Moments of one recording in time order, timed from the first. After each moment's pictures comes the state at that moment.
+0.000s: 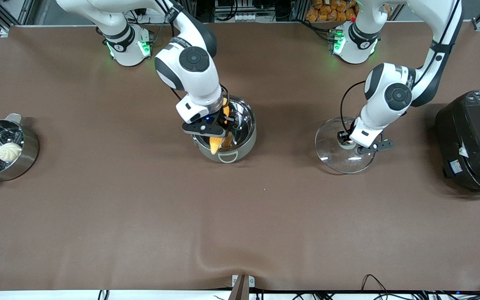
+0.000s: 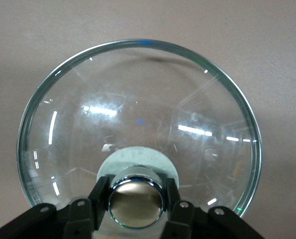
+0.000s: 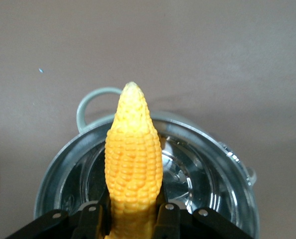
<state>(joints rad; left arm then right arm) -0.03 0.18 -0.22 -2.35 0.04 2.49 -0.49 0.35 0.38 0.44 -1.84 -0.24 2.27 1.08</state>
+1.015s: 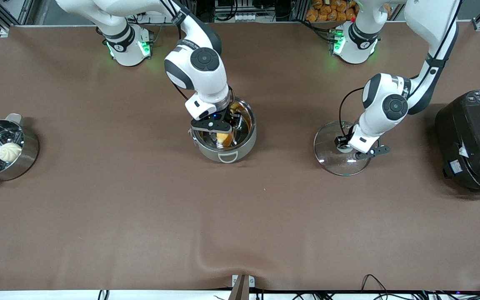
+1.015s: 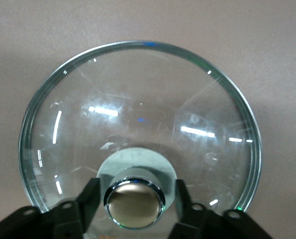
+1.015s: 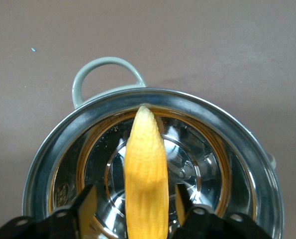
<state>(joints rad) -0.01 0.26 -0.22 -2.34 0.04 2.55 -0.47 0.38 0.40 0.45 -1.86 -0.26 2.29 1.13</state>
